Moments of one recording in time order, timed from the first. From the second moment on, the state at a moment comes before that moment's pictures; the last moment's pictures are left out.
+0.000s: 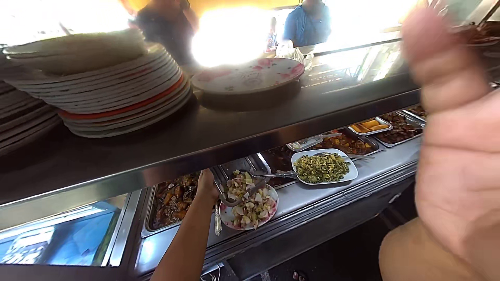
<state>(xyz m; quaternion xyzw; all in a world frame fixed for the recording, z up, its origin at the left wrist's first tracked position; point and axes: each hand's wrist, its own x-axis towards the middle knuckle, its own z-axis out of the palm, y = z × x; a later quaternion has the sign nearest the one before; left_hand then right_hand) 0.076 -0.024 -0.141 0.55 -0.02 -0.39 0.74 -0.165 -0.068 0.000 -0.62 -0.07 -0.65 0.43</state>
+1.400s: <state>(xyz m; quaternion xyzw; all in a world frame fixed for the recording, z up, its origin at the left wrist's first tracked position) 0.160 -0.045 -0.286 0.56 -0.11 -0.29 0.77 -0.097 -0.172 -0.218 -0.91 0.33 0.04 0.24</state>
